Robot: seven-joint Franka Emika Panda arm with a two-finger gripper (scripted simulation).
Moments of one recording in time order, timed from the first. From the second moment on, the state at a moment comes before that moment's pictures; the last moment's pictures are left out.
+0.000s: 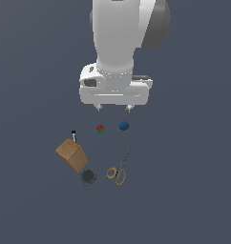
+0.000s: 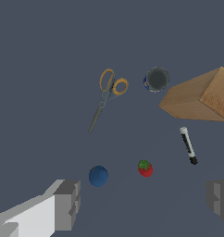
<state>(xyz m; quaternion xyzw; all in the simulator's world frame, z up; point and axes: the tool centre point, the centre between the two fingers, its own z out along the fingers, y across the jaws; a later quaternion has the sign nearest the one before) 0.003 -0.005 0.301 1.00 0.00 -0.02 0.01</state>
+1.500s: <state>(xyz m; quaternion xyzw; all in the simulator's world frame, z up) 0.018 -0.060 0.269 1.00 0.02 0.00 0.01</state>
